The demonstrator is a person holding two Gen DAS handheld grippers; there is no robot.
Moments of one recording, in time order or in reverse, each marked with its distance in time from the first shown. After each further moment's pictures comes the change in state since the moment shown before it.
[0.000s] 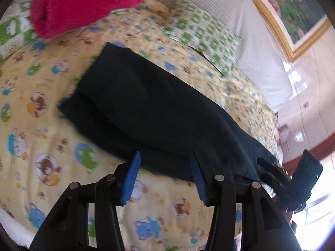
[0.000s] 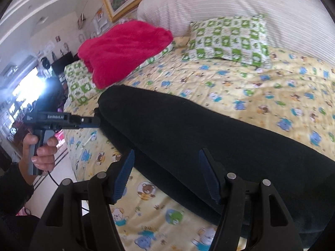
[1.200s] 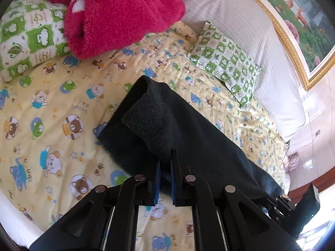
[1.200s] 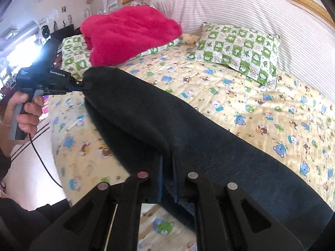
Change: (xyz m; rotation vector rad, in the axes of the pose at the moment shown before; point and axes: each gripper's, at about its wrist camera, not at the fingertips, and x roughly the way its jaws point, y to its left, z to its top) left arm -0.024 0.020 0.024 -0.103 -0.120 0.113; right arm 0.007 0.022 0.007 -0.190 0.046 -0.120
